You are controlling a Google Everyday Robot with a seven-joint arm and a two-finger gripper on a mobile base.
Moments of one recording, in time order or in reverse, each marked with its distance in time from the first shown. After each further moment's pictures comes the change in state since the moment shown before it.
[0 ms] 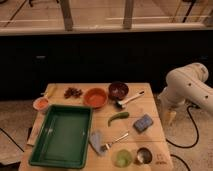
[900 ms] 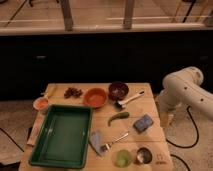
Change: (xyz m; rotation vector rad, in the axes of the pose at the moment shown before) arm -0.014 0.004 0.033 -0.006 -0.003 -0.039
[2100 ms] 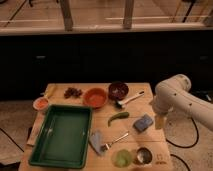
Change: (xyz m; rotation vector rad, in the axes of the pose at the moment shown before) arm -0.010 -0.002 0.041 -0.007 -0.010 -0.087
